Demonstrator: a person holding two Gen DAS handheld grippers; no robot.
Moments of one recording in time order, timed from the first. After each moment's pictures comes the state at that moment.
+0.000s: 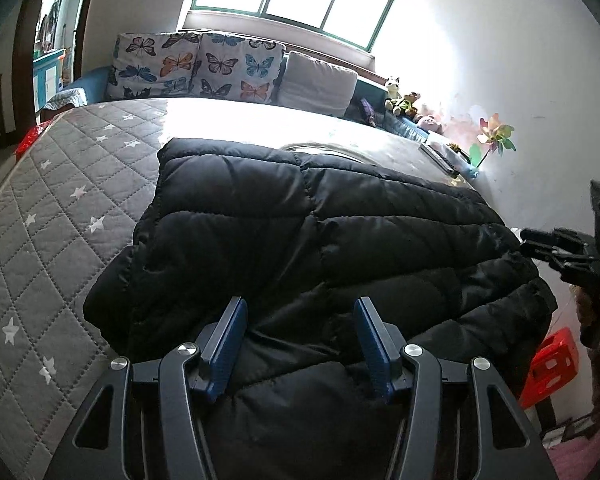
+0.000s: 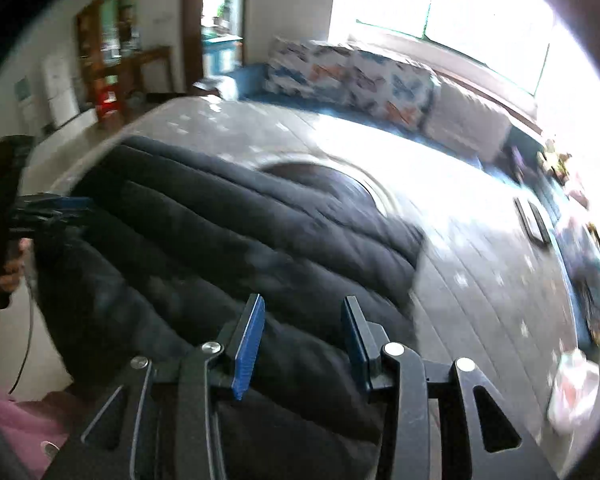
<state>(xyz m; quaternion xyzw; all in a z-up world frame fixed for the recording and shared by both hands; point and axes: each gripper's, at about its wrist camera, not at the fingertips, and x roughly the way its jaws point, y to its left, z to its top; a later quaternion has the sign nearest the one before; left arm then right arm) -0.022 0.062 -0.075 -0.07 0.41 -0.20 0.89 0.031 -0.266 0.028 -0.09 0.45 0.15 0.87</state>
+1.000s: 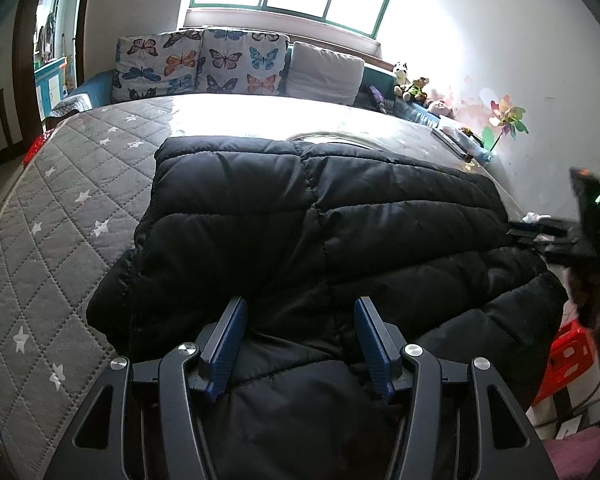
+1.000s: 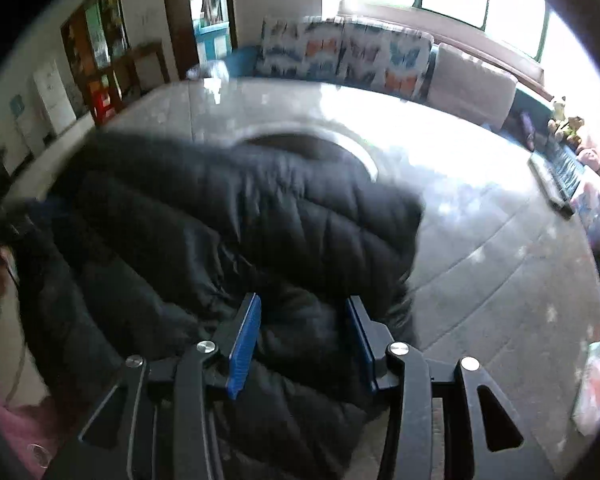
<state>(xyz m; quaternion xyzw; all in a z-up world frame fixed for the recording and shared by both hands) -0.007 0.041 -0.080 -0.03 0.42 -0.18 0.89 0.056 -0.283 -0.022 -0.06 0.49 0.17 0.85</state>
